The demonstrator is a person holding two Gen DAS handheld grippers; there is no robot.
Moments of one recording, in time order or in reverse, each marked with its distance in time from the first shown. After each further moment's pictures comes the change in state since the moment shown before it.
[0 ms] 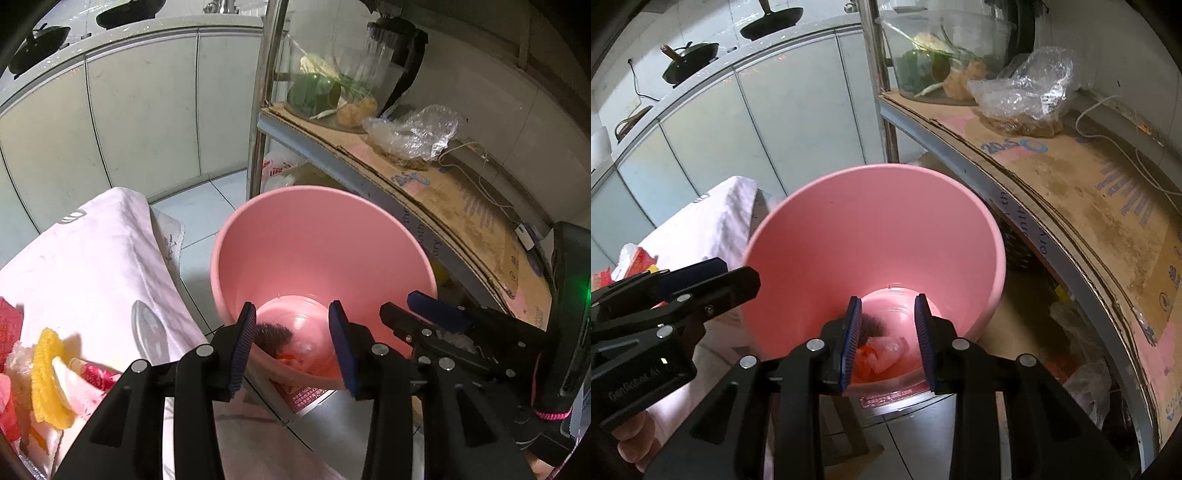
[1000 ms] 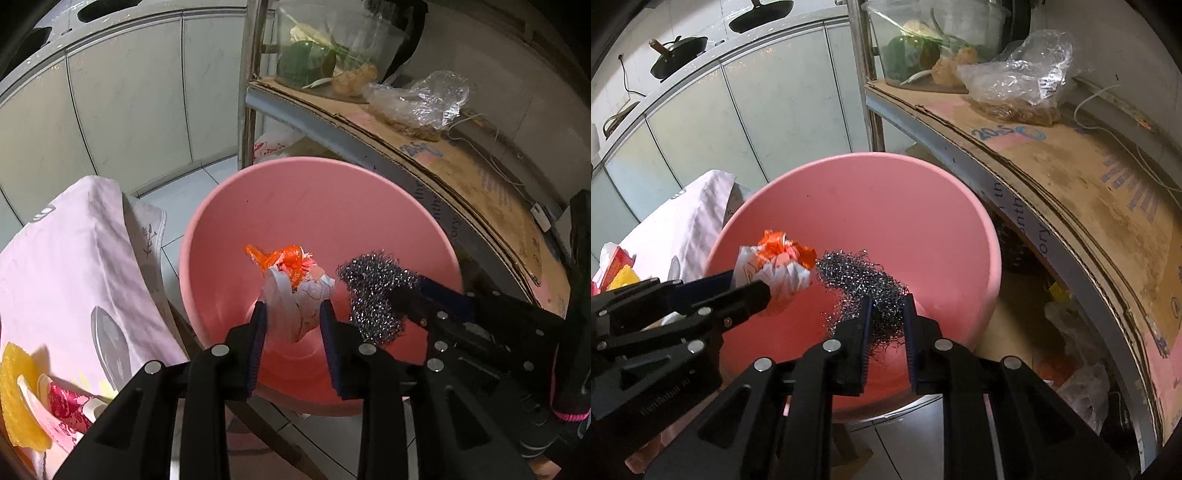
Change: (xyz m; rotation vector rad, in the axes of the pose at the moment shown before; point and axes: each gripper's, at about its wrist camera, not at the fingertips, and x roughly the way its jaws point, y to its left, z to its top) left arm 0.054 -0.006 -0.001 0.037 0.074 0.001; right arm 0.031 -0.012 0.000 0.003 0.023 -0.066
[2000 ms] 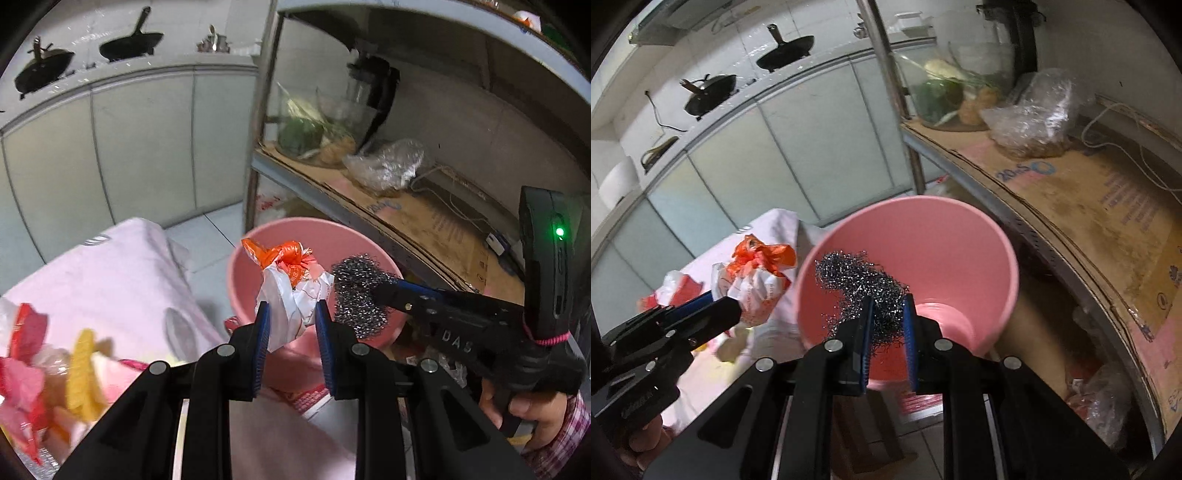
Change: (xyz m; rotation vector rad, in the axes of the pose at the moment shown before) left arm -0.099 0.007 -0.022 0.003 -0.196 -0.045; right arm -0.061 0.005 0.007 0.055 -0.082 0.169
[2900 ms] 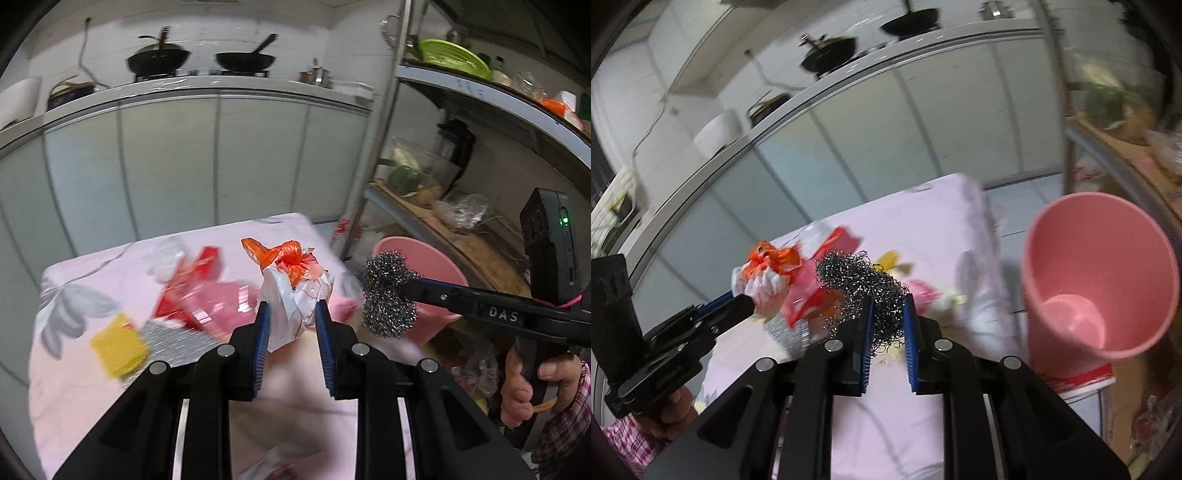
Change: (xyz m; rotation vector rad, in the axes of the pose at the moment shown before) left arm -0.169 0.115 -0.072 -0.172 -0.131 0.226; right arm -0.032 0.147 -0.019 -0.157 0.098 0.384
